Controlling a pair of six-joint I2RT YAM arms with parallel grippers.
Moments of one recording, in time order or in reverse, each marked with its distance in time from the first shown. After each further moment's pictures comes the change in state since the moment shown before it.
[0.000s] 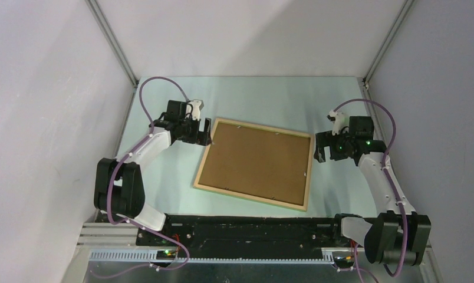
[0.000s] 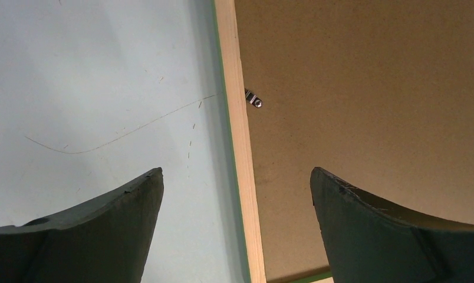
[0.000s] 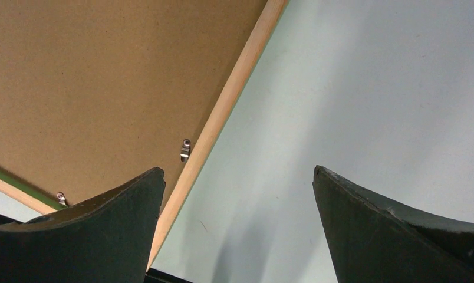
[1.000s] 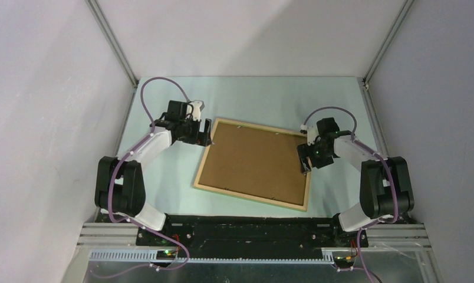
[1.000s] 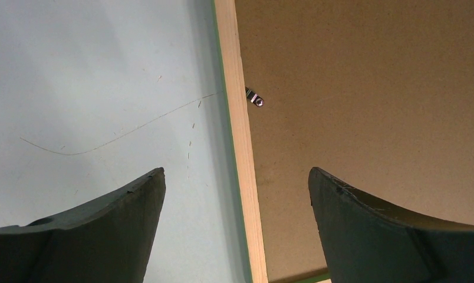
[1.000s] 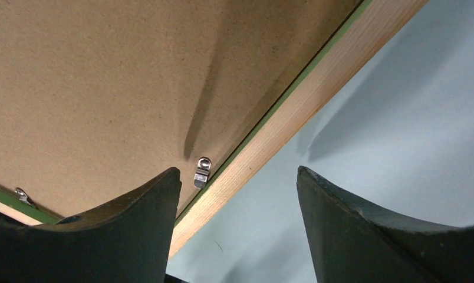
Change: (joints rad) left arm -0.001 0.015 0.000 0.000 0.006 0.013; right arm 0.199 0.389 0.000 0.050 0.071 0.024
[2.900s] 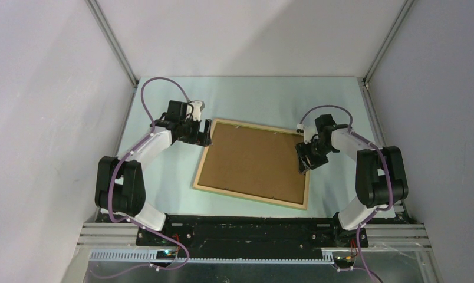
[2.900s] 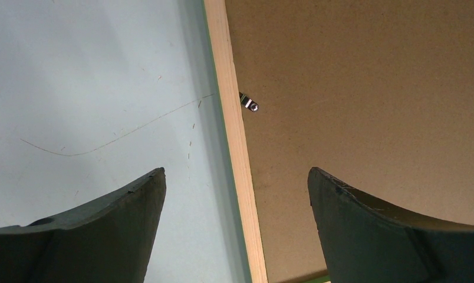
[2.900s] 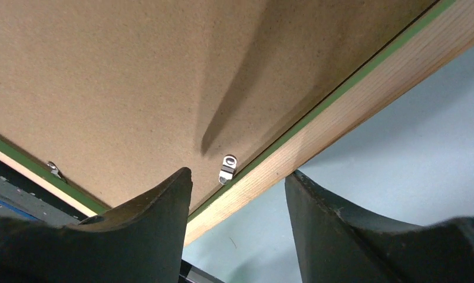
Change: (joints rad) left arm 0.000 0.002 0.000 0.000 0.001 0.007; right arm -0.006 0.112 0.086 -0.098 -0.113 -0.069
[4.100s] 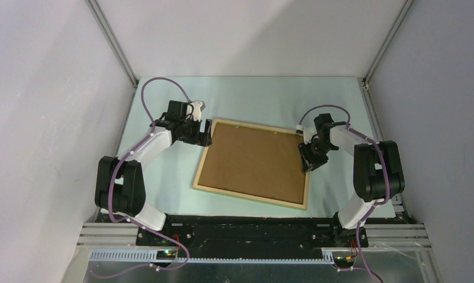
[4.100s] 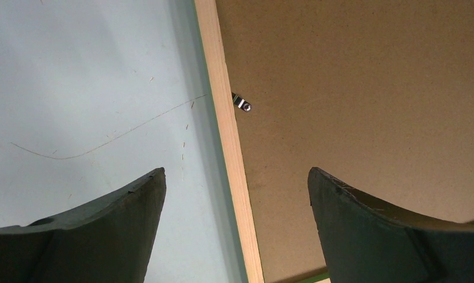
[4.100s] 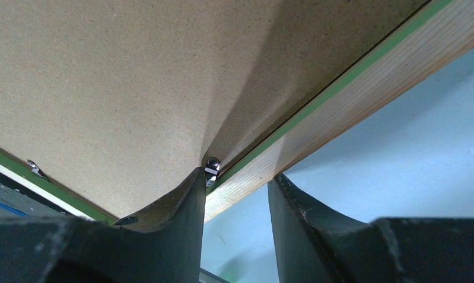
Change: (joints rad) left arm 0.000 0.000 0.000 0.000 0.023 0.000; right arm -0.002 0.064 0.048 -0.043 0.026 -0.030
